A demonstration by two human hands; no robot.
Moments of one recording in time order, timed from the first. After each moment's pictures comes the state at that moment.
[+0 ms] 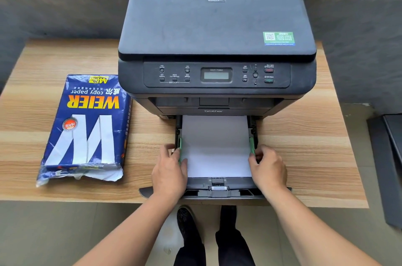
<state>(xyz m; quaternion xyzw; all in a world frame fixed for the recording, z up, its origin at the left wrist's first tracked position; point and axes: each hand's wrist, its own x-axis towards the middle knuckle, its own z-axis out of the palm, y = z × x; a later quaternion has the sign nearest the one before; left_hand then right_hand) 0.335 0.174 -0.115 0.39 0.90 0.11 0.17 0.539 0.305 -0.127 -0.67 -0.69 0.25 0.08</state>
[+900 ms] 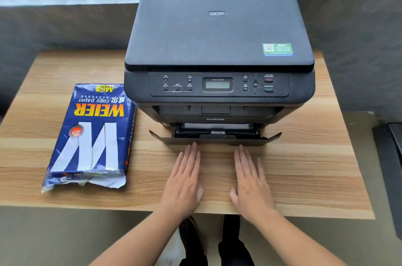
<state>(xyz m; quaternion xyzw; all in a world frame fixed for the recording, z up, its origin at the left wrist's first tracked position) 0.350 0.171 -0.111 0.64 0.76 -0.02 0.12 0.532 0.260 -0.121 -0.43 -0.89 0.13 -0.09</state>
